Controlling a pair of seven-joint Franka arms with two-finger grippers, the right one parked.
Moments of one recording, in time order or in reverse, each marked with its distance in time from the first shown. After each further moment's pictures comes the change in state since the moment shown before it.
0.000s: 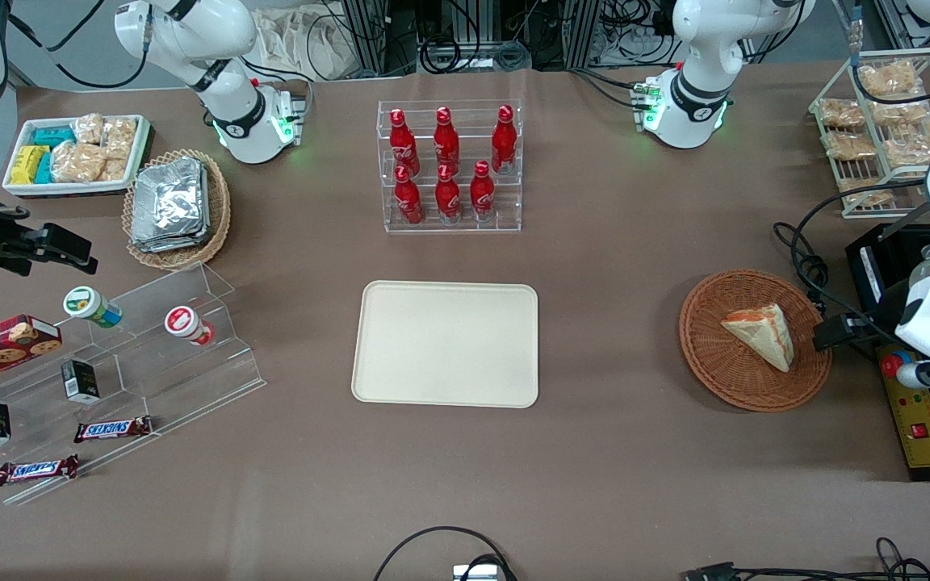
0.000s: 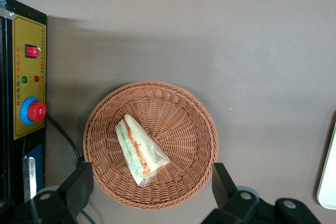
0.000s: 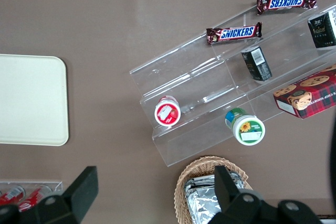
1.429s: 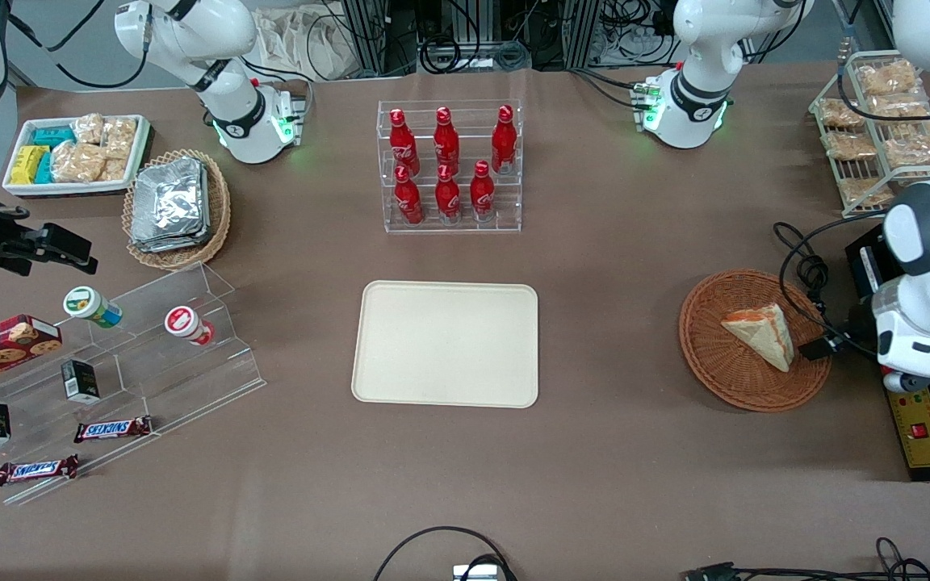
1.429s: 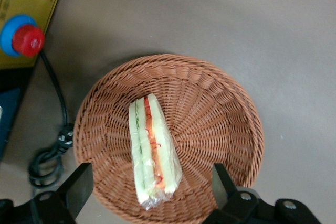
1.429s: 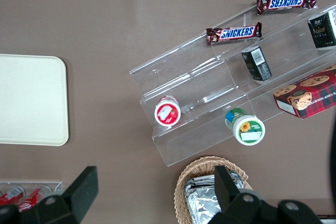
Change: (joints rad) arm 0.057 0.011 0.041 -0.330 0.001 0.267 -0.346
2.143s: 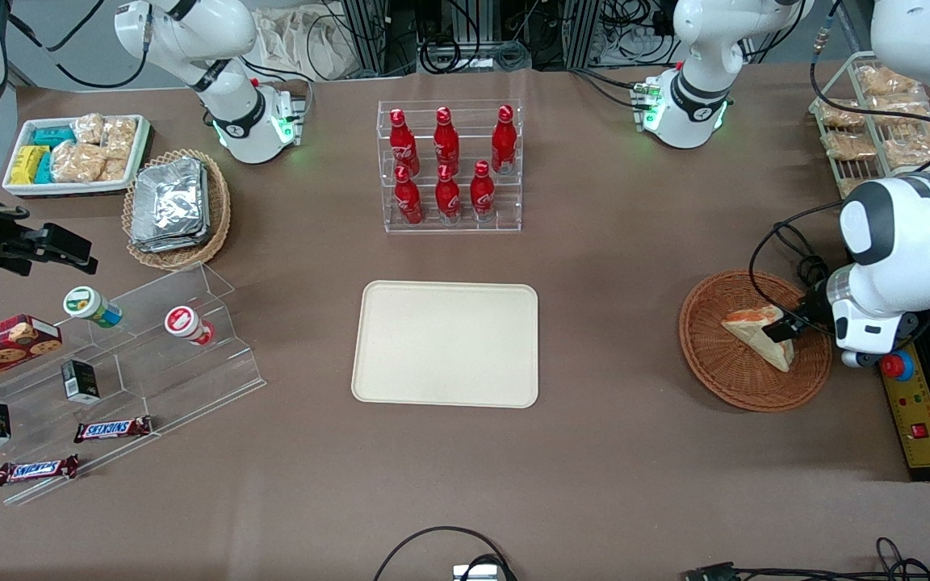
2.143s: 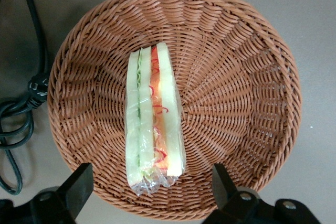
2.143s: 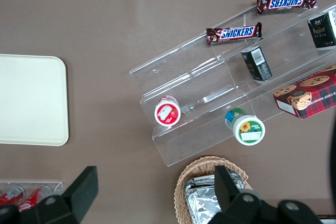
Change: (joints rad) arm 0.000 -0.030 -0.001 -0.176 -0.060 0.071 -0.085
